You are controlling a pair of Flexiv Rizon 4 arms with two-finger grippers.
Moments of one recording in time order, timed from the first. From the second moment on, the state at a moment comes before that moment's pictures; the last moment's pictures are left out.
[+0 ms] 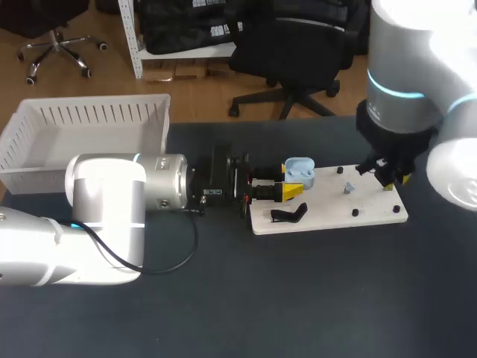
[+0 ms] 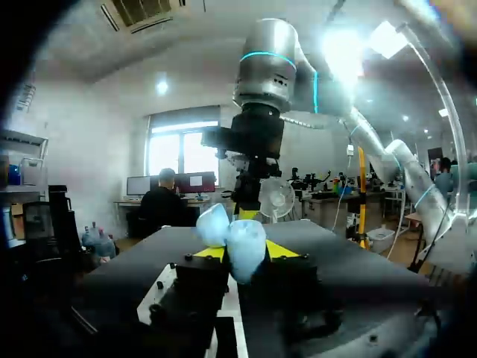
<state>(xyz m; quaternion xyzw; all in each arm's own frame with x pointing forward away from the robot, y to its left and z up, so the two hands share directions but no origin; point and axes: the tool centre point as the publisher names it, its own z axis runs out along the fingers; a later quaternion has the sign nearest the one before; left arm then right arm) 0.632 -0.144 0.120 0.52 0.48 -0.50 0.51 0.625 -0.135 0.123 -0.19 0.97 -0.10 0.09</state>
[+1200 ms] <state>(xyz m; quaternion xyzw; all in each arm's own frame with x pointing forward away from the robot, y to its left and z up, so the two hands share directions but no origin) 0.632 -0.144 0.120 0.52 0.48 -0.50 0.51 0.594 0.013 0.196 -0.21 0.97 -0.12 0.04</state>
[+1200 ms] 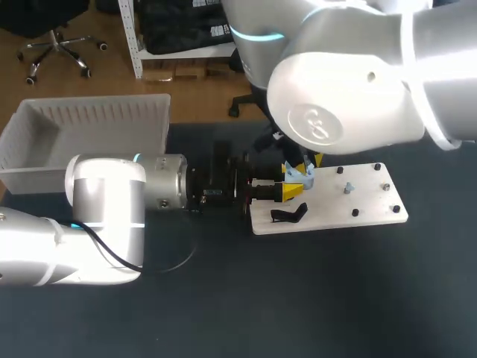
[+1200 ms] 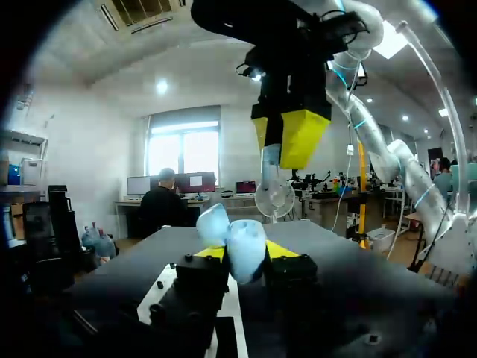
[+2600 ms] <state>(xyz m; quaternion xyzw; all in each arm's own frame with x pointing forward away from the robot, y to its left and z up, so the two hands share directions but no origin) 0.632 -0.144 0.120 0.52 0.48 -0.50 0.51 0.599 0.007 0.193 0.05 1.00 -0.06 -0.02</state>
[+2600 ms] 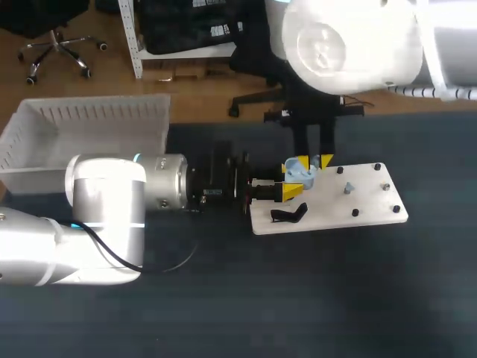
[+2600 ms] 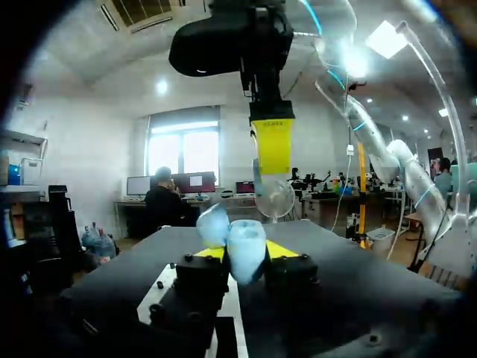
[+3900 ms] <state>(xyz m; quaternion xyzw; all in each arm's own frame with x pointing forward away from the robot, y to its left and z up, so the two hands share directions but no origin) 0.632 -0.144 0.120 0.52 0.48 -0.50 0.51 0.608 0.016 0.200 0.26 0.97 -0.04 -0.02</state>
